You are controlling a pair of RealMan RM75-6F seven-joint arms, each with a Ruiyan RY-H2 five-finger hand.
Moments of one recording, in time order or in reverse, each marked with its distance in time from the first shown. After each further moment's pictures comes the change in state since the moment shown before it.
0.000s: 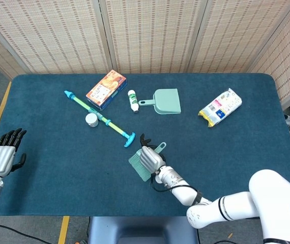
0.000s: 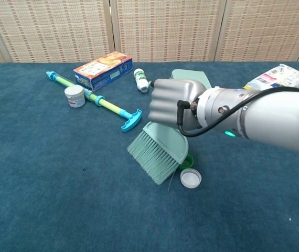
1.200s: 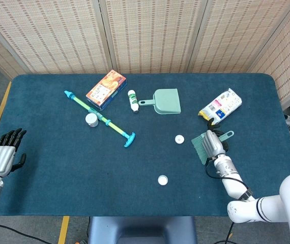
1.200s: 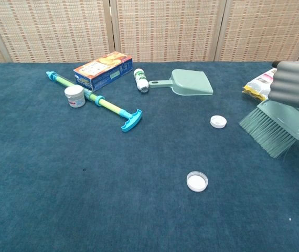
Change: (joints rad) left arm 0.000 0.000 0.000 0.000 0.000 0.000 0.000; right arm -0.126 0.215 -0.301 0.081 0.079 0.201 0.135
